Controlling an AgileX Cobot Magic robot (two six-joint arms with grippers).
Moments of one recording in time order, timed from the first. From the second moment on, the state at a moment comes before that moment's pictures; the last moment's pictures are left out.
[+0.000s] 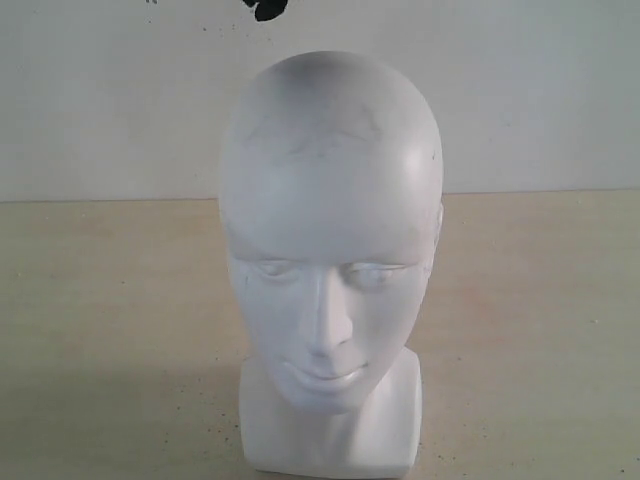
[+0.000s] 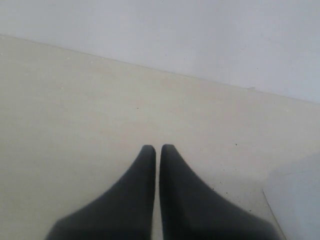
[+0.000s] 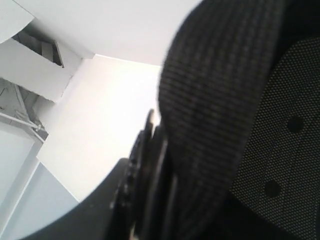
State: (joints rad) left arm 0.08 0.00 0.00 -0.06 0.29 -0.18; right arm 0.42 1.30 -1.02 -0.33 -1.13 2.10
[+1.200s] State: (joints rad) left arm 0.08 0.00 0.00 -0.06 0.29 -0.18; right arm 0.50 1.32 -0.78 -0.18 -1.19 1.96
